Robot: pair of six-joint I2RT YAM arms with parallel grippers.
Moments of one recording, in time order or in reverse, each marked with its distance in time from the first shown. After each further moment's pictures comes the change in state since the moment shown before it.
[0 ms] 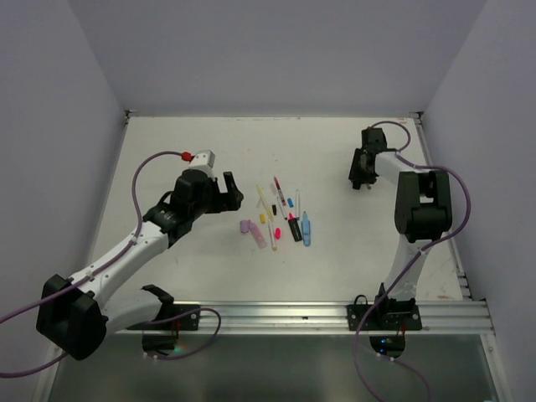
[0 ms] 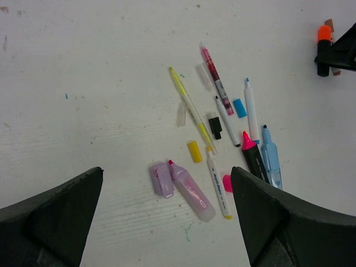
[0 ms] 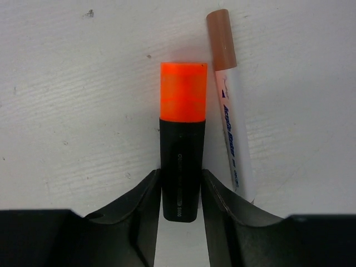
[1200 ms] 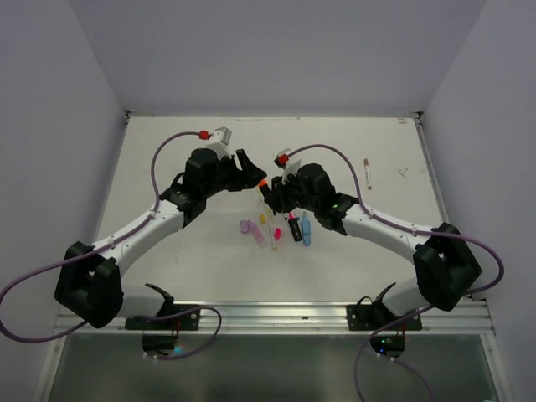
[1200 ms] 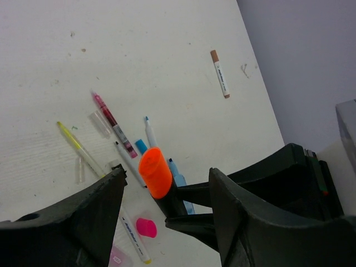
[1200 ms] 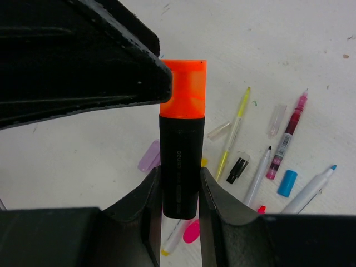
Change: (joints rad) left arm 0.000 0.215 0.145 0.285 0.272 -0.130; right arm 0.674 -0.526 -0.416 0.466 -0.238 -0.080
